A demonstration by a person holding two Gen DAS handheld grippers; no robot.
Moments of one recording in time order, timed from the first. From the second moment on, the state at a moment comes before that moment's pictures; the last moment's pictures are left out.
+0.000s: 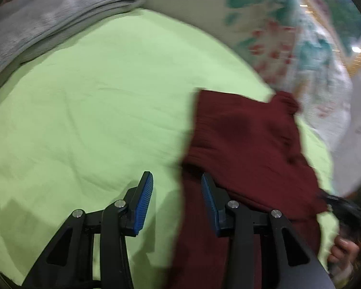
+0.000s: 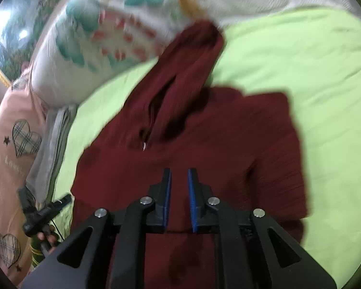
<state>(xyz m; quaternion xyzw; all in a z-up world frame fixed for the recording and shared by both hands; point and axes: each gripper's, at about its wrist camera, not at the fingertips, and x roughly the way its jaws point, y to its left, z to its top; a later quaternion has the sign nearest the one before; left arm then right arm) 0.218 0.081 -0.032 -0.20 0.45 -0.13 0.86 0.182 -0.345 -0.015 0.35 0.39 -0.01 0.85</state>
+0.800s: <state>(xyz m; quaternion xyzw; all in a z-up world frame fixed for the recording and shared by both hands) 0.418 -0.159 0.026 -0.03 0.43 -0.25 0.87 0.302 -0.468 -0.003 0.42 0.34 -0.04 0.84</state>
